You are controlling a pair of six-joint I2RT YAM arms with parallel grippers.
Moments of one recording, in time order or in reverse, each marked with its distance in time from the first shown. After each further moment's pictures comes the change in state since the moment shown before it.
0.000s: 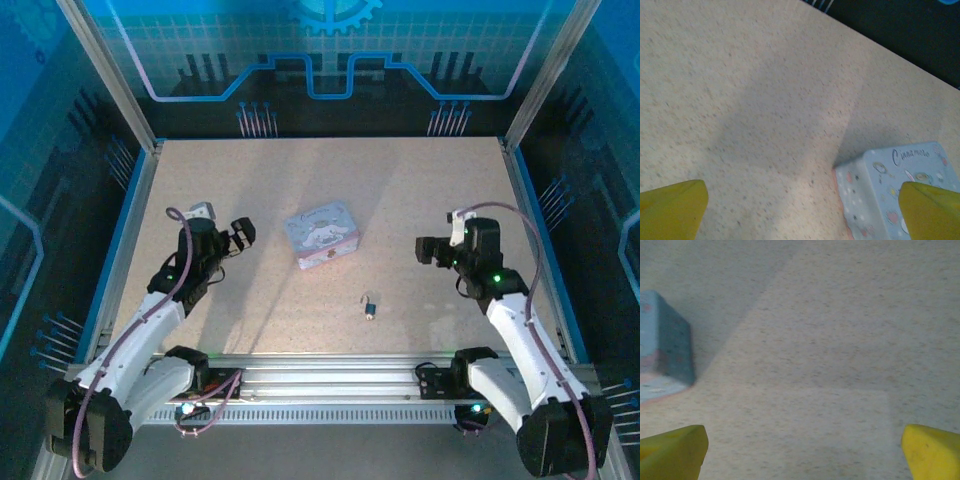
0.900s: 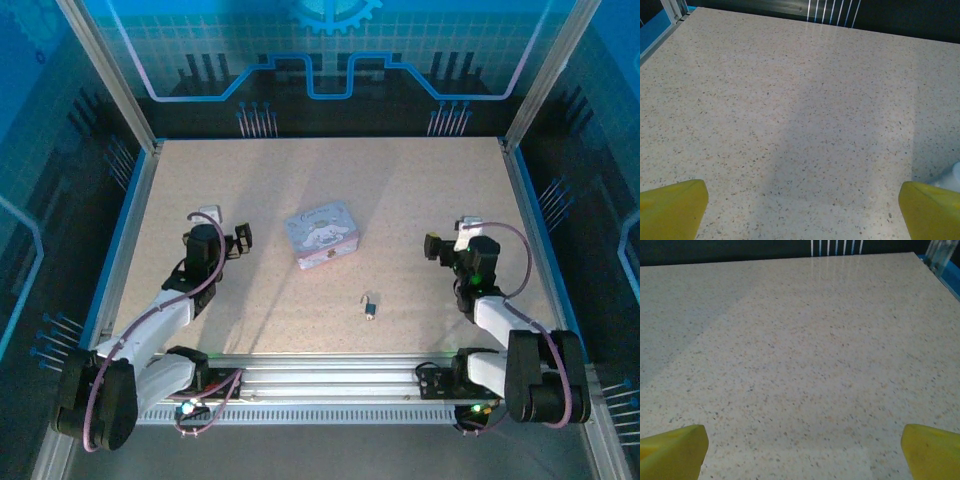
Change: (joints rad) left arm 0.010 0.120 -0.146 0.334 -0.144 0.338; right arm -0.127 0.304 -0.323 0.890 -0.006 -0.060
